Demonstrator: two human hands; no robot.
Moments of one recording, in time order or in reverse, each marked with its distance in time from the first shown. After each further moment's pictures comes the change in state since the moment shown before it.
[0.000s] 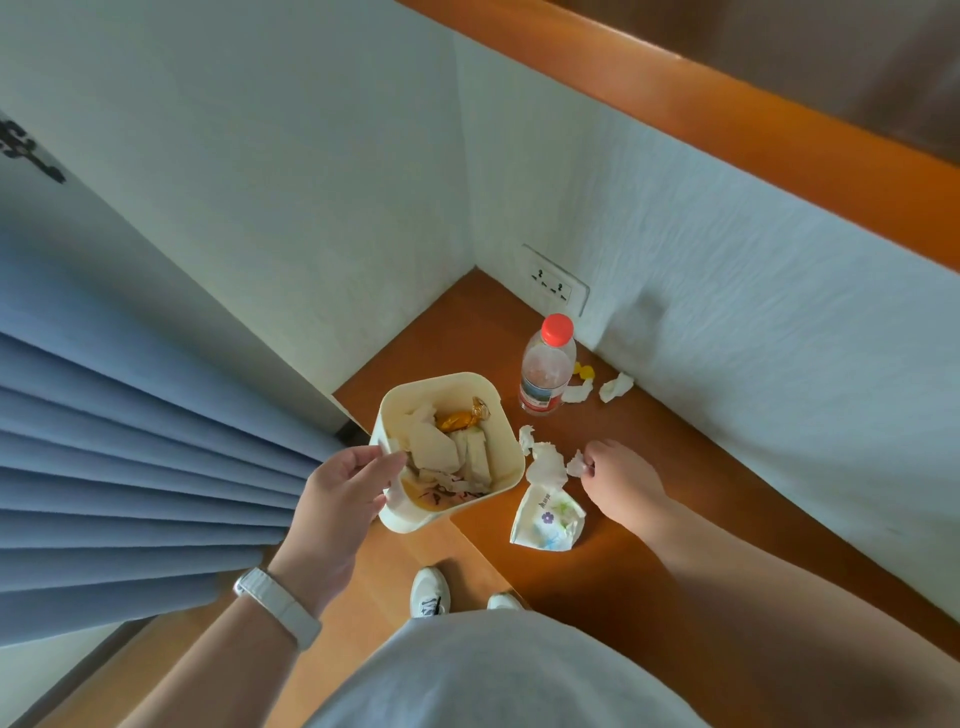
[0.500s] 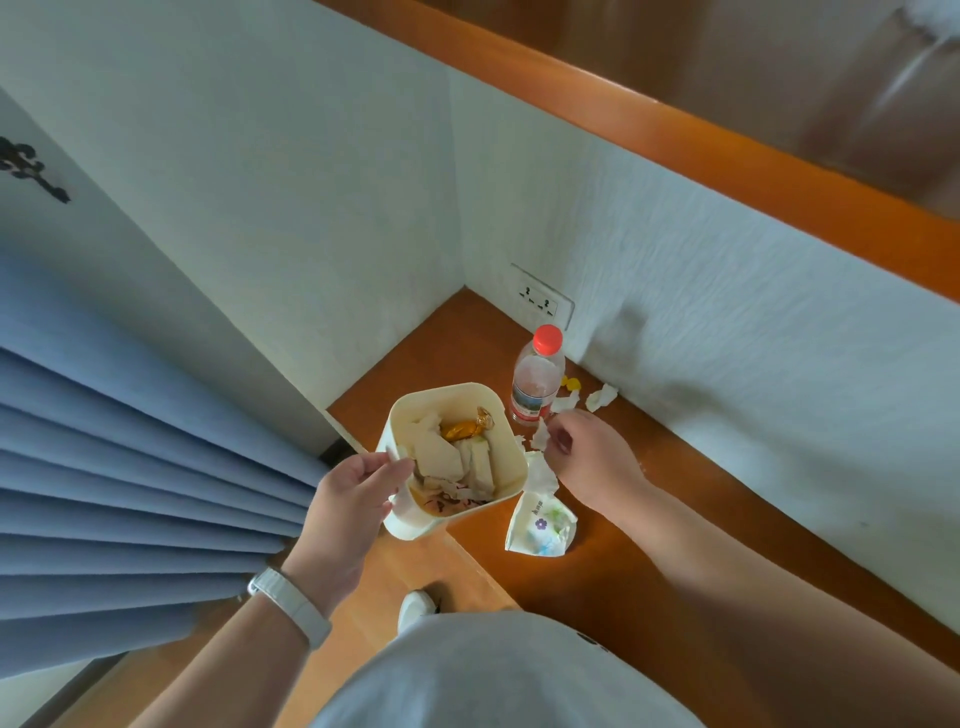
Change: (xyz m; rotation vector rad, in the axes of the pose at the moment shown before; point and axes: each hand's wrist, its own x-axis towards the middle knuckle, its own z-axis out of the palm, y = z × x) left_hand -0.002 0.001 0.001 -0.009 -0.060 0.020; right_hand -0.030 -0.057 -0.075 0.307 0.204 -0.180
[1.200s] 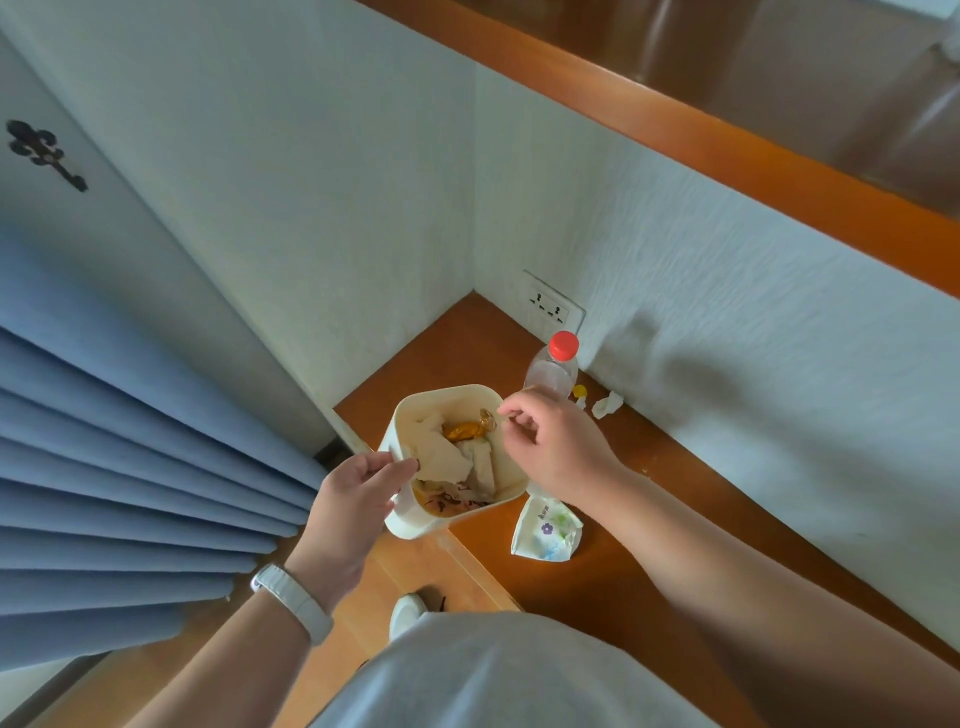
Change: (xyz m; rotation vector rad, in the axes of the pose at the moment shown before) left_hand 0.005 -0.001 -0.013 0.002 -0.017 0.001; right_hand 0.008 -0.077 -0.023 0.157 0.090 -0.291
